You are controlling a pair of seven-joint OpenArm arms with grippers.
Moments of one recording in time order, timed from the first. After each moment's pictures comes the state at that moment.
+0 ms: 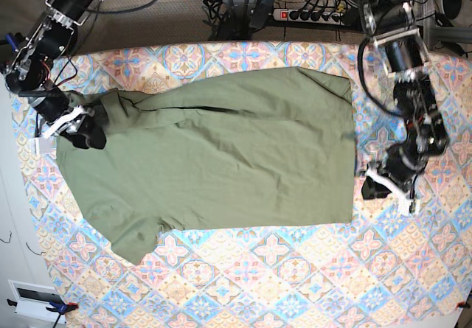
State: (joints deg) left arm -12.9 -17.2 -20.4 77.3 -31.5 -25.5 51.3; right arm -6.0 14.8 40.5 95.3 59.1 35.5 -69.9
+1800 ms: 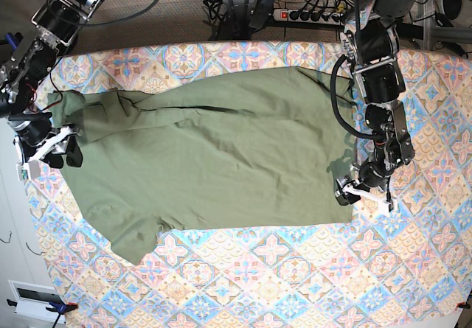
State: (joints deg) left arm -22.8 -10.7 -20.5 51.3 -26.0 -16.3 37.5; right arm 0.7 19.6 38.7 98.8 42.7 35.5 -70.2
